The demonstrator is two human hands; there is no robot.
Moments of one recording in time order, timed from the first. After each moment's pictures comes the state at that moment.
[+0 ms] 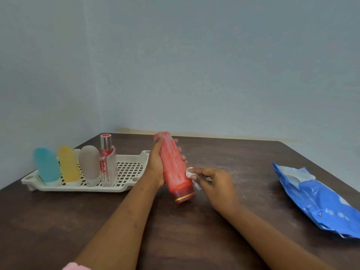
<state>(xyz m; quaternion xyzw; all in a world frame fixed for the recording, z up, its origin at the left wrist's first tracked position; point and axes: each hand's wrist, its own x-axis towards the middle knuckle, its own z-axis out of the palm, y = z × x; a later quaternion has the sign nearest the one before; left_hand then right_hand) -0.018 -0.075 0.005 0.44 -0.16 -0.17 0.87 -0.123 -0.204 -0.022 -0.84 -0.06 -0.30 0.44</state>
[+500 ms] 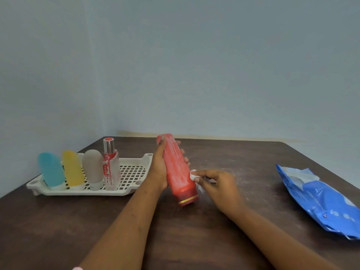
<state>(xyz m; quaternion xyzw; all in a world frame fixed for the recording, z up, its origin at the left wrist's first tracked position) -0.024 -0.075 0.011 0.44 -0.17 -0.17 0.87 -0.123 -0.209 -0.021 -0.85 -0.07 -0.31 0.43</state>
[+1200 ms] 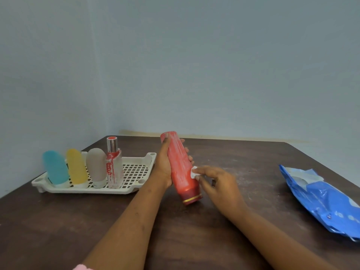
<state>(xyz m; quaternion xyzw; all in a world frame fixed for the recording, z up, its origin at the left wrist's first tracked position) -0.023 -0.078 0.010 0.44 -0.18 -0.17 0.86 -0.129 -0.201 -0.019 -0.86 -0.10 -0.35 0.35</state>
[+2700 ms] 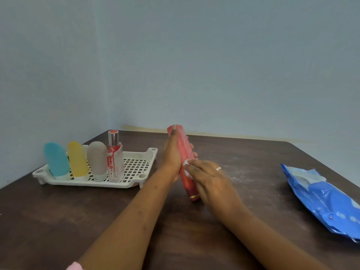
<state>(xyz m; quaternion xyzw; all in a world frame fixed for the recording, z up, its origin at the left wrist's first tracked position) -0.007 -0.097 0.006 0.48 -0.15 -0.11 0.86 -0.132 -0.186 -0.018 -0.88 -0.18 -0.42 0.09</state>
